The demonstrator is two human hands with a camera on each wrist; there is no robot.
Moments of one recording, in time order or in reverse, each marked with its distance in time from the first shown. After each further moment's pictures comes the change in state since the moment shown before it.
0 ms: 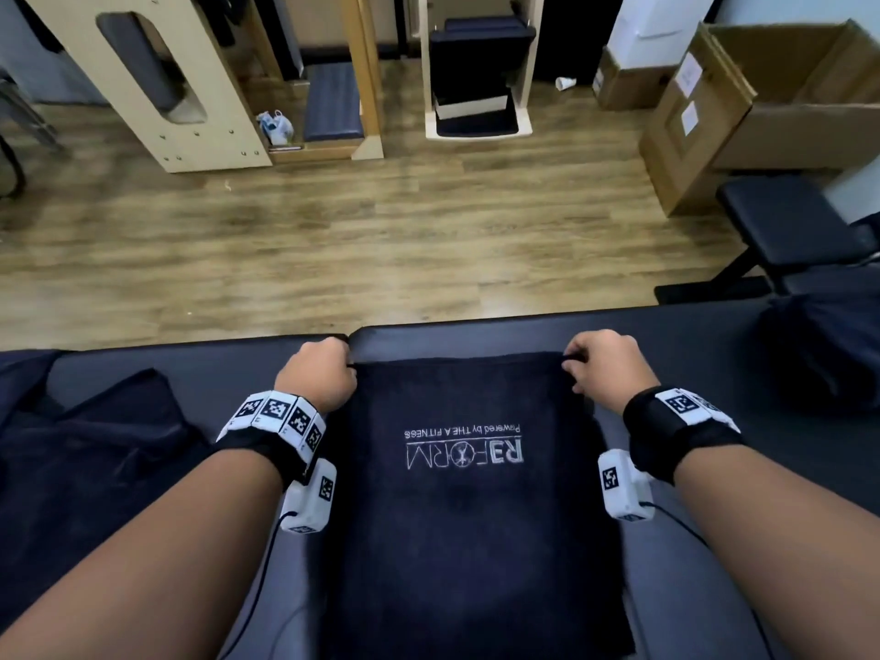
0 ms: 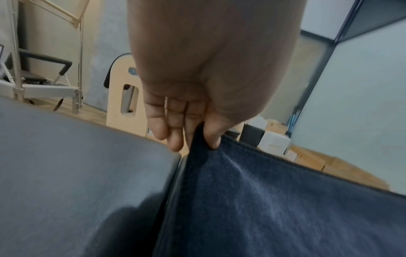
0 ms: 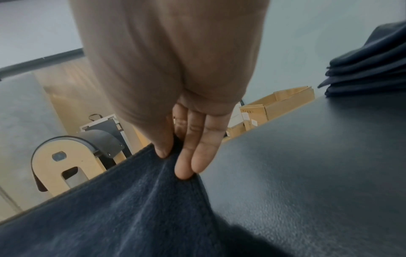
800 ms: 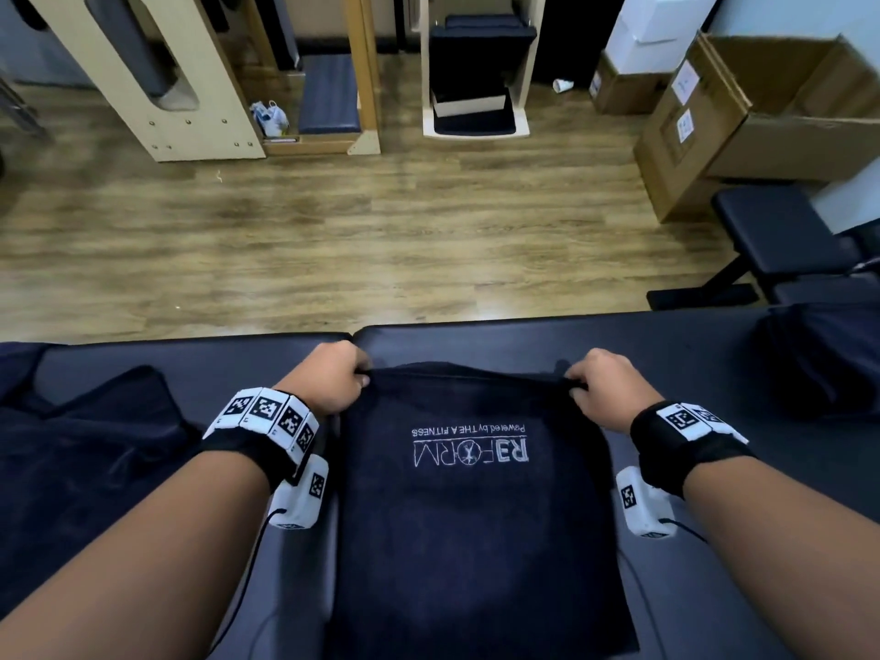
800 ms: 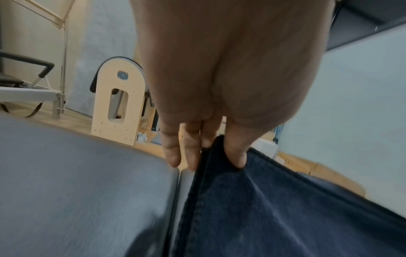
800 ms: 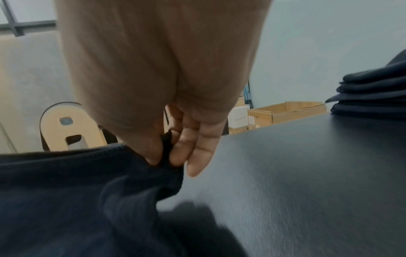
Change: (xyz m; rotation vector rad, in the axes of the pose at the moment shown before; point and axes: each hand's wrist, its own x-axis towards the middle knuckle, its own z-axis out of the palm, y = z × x) left_hand 0.006 -0.010 -0.002 -0.036 -0.169 0.263; right_hand -0.013 -0.001 0.009 -0.306 -0.153 -0.142
